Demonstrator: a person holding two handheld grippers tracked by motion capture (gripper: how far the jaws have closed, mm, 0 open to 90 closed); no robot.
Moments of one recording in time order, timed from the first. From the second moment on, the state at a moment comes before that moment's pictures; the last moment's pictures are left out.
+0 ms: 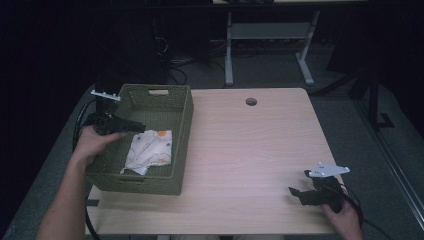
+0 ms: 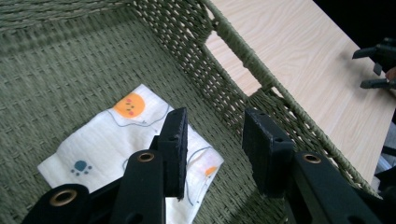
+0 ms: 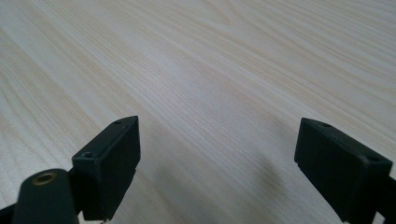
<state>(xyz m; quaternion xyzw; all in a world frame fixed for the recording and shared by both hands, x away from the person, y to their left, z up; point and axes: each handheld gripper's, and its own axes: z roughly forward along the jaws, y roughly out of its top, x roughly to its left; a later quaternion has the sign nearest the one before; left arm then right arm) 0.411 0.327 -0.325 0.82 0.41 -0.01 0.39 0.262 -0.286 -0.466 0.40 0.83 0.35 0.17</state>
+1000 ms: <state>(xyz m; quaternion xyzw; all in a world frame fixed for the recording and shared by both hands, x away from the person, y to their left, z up) 0.401 0.298 -0.316 0.82 0.40 -0.02 0.41 0.259 -0.285 -0.462 0.39 0.83 0.36 0.17</state>
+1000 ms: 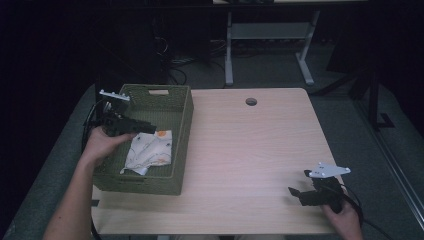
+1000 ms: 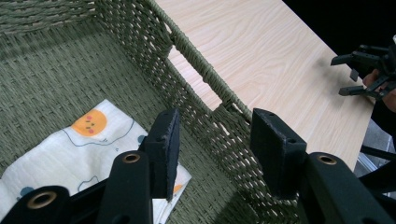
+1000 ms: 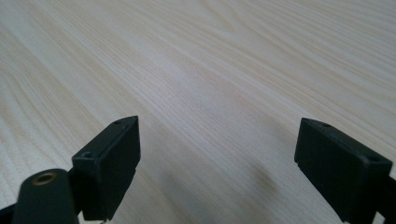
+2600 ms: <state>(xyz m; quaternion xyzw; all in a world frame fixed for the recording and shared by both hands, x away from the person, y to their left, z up) 0.373 0.212 -0.300 0.83 0.32 -0.04 0.46 0.259 -0.283 -0.461 0.39 0.83 0.35 0.17</state>
